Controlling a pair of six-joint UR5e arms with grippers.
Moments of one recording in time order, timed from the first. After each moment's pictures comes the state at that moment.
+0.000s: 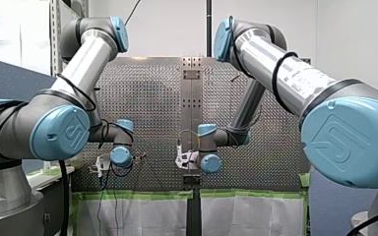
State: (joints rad) left arm -0.10 -2.30 -1.98 -2.30 -1.82 -1.74; right arm 2.30 -0.62 1.50 -0.80 1.64 1.57
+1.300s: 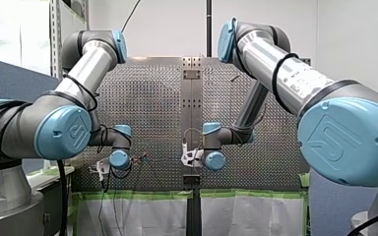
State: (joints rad) left arm -0.04 -2.39 -1.85 -2.32 -1.75 -1.81; right arm 2.26 -0.62 1.48 -0.77 1.64 1.56
